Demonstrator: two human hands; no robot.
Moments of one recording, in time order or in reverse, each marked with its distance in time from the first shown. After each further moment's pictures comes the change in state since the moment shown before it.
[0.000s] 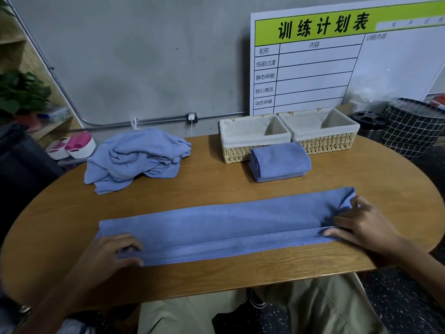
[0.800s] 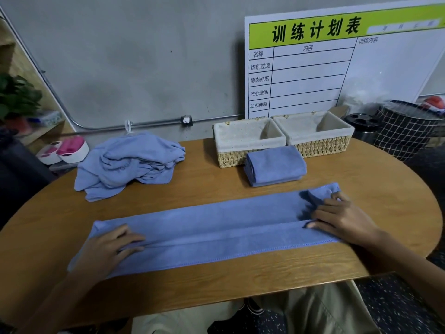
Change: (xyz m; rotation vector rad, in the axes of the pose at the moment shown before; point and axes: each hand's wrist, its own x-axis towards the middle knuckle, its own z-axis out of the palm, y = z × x) left_hand 0.033 -0.035 0.023 0.394 0.216 0.359; right_hand 0.020 0.010 0.030 0.071 0.056 -0.062
